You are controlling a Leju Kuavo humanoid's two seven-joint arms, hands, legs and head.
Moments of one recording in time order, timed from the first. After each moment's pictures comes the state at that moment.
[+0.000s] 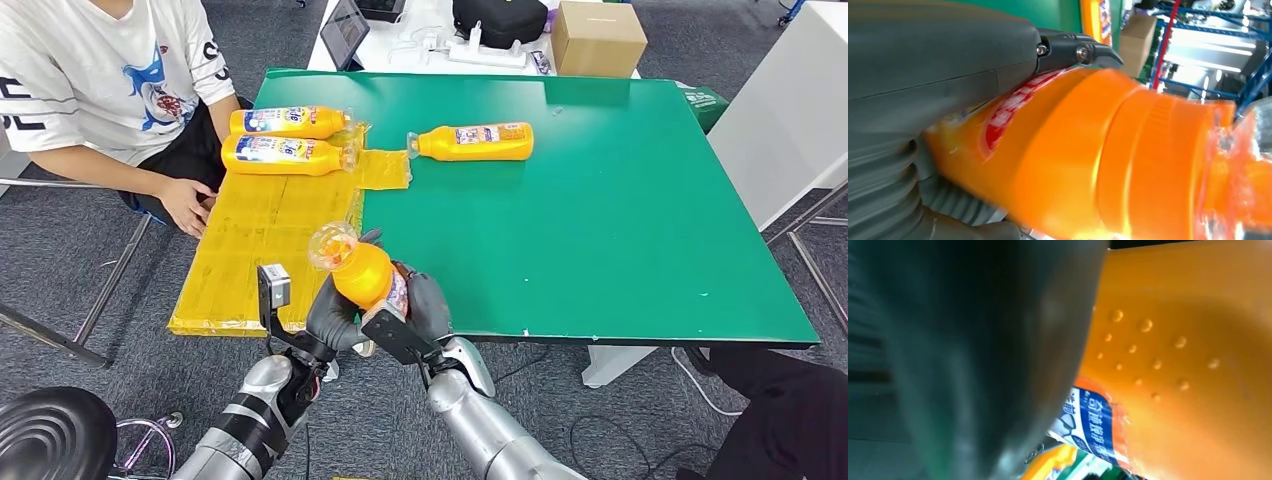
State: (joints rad) left arm -0.38 -0.20 -0.33 -0.90 0.20 -0.34 -0.49; right arm -0.44 0.32 0.48 -0.64 0.51 -0.43 -0.59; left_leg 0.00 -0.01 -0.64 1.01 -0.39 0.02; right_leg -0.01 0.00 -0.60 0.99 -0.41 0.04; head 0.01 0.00
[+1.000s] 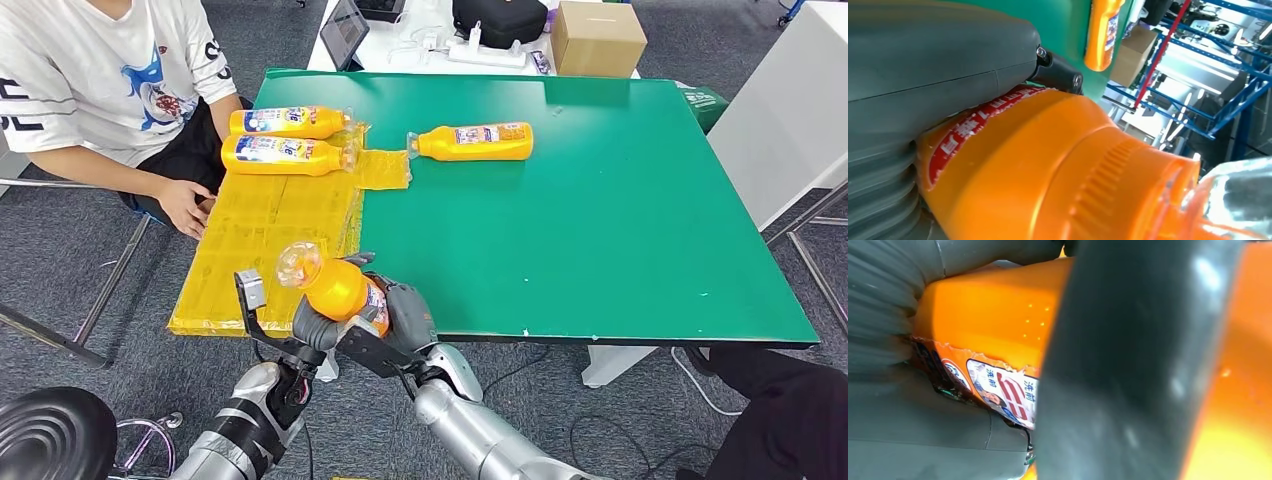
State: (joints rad) left arm -0.38 -0.19 -0.28 -0.83 0.38 -0.42 -0.47; right arm -0.48 0.32 0.69 -0.54 0.44 -0.53 -0.53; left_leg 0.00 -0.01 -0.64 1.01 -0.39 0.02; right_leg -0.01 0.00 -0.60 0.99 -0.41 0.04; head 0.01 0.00
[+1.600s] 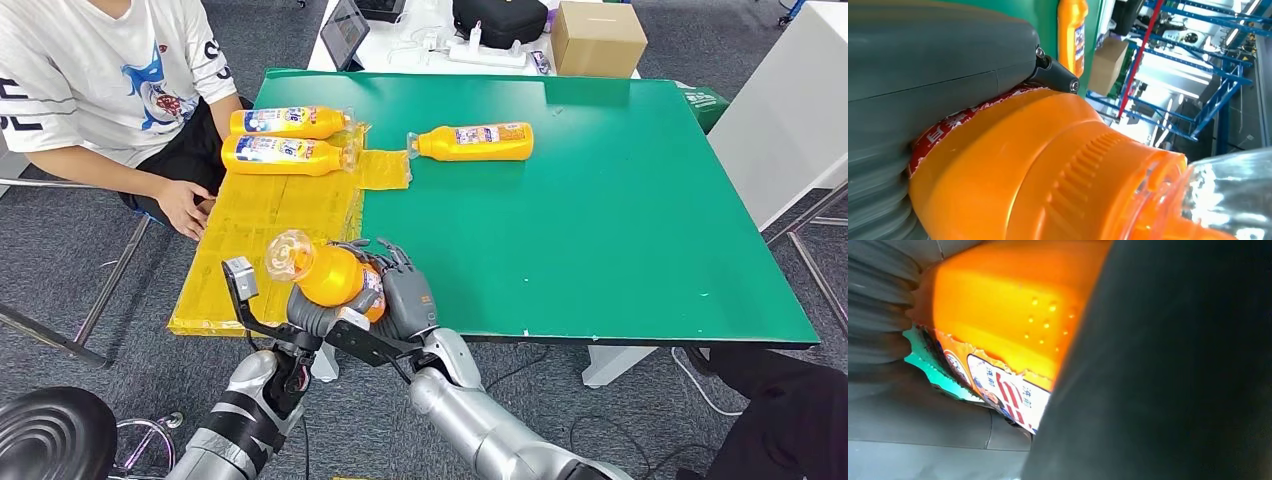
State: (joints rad) left arm -0.36 -0.20 -0.28 -0.98 0.31 -0.31 -0.50; right arm -0.54 0.33 0.66 -0.52 0.53 -0.64 -0.48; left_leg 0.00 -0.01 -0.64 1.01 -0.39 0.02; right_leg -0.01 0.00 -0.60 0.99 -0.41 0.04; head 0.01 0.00
